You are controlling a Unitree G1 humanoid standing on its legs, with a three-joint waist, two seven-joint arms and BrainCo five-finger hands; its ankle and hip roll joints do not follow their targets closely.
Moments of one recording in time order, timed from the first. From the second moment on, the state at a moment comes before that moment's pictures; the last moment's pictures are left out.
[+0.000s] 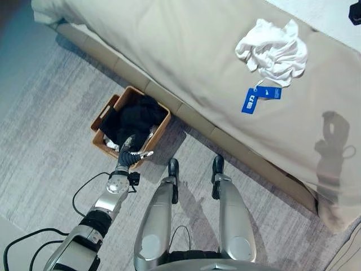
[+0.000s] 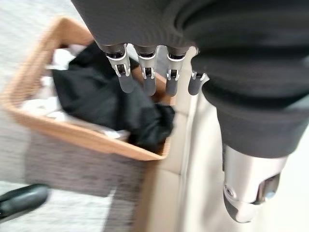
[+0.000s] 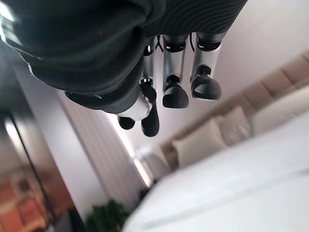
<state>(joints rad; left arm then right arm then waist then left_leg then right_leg) -0.27 0.47 -0.35 0.59 -0.33 -0.23 0.27 -1.48 -1.06 0.69 0.80 0.19 -0.12 -0.40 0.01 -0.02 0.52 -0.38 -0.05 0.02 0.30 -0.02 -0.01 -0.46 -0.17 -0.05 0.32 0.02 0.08</state>
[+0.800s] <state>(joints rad) 0.00 0.44 -0.26 0.51 -0.33 -0.20 0.10 -0.77 -0.92 0.29 0.79 0.31 -0.12 -0.17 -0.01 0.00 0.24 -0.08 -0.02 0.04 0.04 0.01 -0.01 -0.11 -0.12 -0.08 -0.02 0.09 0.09</state>
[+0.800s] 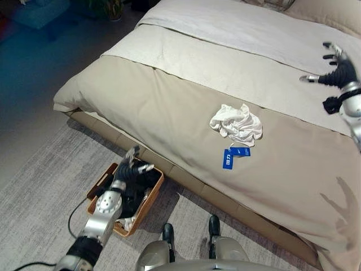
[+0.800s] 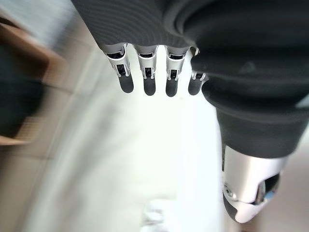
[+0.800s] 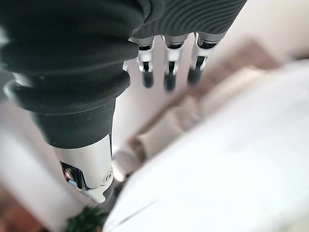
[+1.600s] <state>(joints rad) -0.02 0.37 -0.30 0.83 -0.26 -0.17 0.23 -1.01 -0.92 0.45 1.19 -0.06 -0.05 -0.37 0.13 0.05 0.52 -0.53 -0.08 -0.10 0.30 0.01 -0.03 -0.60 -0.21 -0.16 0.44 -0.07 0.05</state>
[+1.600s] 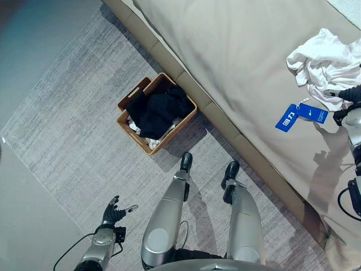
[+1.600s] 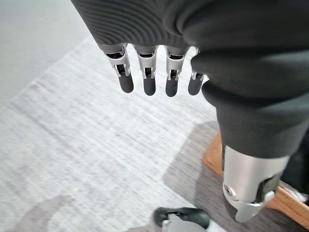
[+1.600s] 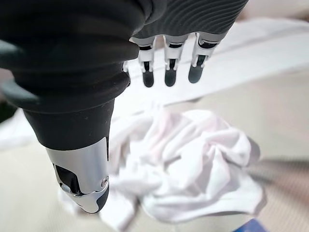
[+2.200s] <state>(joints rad) -0.13 0.38 -0.45 0.57 -0.31 -0.20 0.20 -1.23 -0.93 0.58 1.43 -0.11 0.00 -0.33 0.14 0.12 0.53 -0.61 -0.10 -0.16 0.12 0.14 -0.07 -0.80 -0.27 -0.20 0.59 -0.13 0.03</state>
